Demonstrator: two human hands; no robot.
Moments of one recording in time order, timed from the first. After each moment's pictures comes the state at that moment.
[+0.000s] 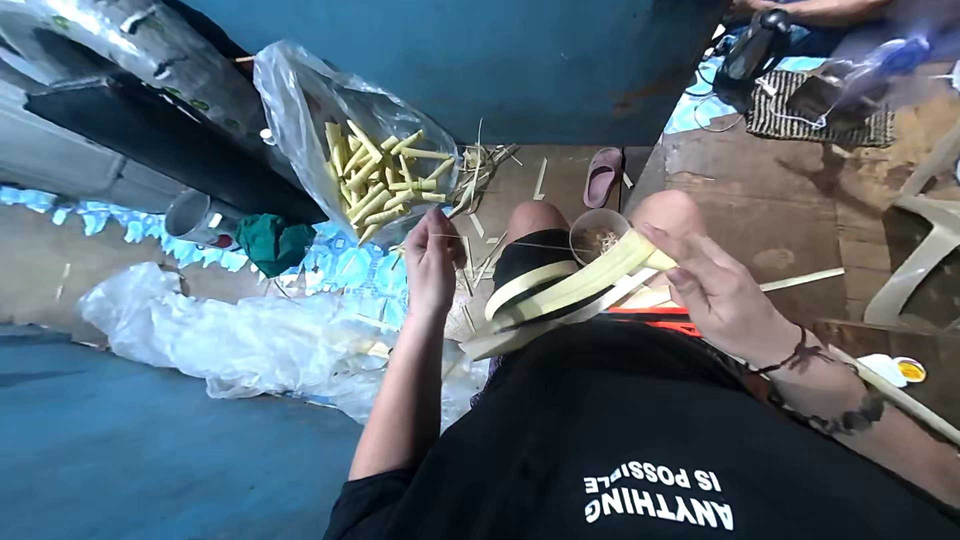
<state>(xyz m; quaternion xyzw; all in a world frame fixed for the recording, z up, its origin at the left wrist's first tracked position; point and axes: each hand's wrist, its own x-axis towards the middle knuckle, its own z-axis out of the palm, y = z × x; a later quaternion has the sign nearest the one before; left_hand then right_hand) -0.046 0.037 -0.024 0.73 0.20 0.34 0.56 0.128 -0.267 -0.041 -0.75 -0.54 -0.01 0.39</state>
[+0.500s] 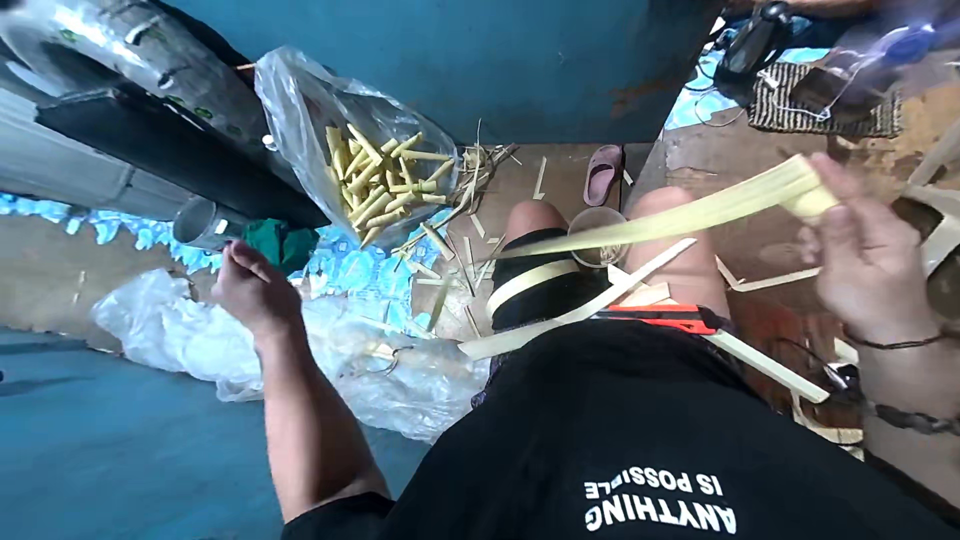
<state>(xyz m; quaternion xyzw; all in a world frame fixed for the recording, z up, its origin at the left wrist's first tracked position) -0.181 0.175 -0.003 0.81 0.50 0.30 0.05 0.185 -0.340 -0.031 -0.83 -0.33 0.02 0.45</state>
